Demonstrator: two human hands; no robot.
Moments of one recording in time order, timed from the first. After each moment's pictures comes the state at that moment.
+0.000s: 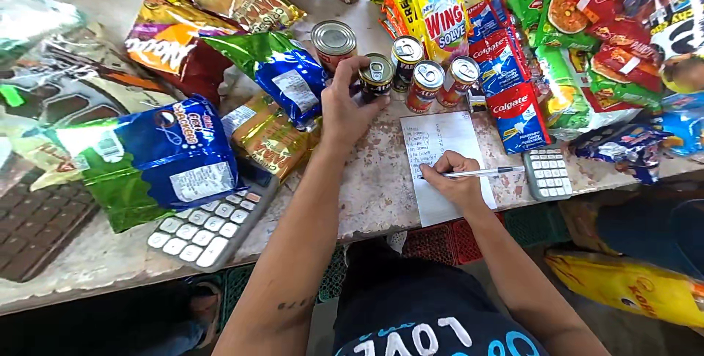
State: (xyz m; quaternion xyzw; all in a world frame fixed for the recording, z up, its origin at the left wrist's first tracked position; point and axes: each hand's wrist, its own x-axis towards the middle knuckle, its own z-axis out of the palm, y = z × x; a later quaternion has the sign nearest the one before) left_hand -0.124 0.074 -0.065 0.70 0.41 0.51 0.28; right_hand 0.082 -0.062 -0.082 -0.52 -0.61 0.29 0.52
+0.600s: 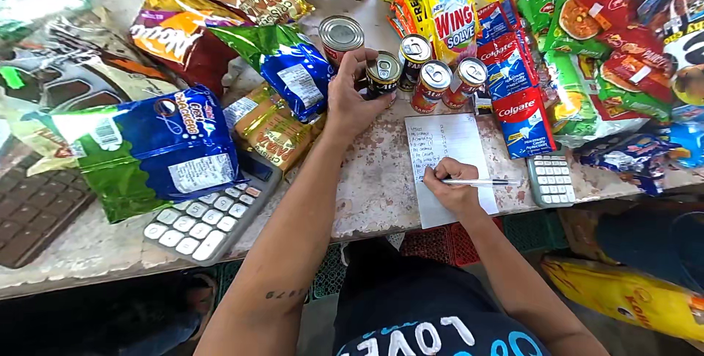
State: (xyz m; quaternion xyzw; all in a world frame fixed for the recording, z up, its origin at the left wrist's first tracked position) left_hand -0.122 0.085 -0.069 0.66 0.37 0.54 0.36; right_hand 0.078 -0.060 -0.096 -0.51 -0.65 0.22 0.52
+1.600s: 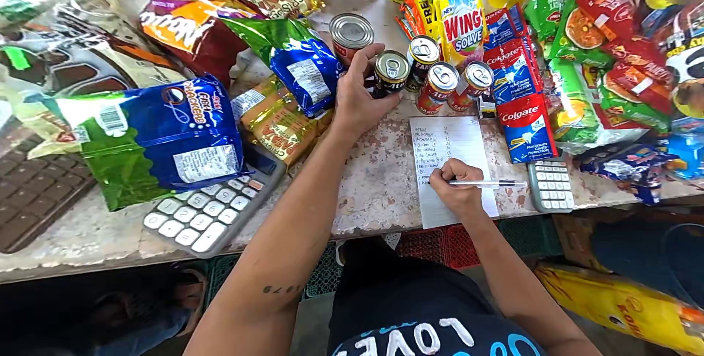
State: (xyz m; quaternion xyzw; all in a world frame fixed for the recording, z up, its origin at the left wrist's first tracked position) left_hand -0.123 0.082 -0.065 0.67 0.39 0.53 0.36; right_hand 0.079 -0.061 -0.095 -0.52 -0.65 0.19 0.52
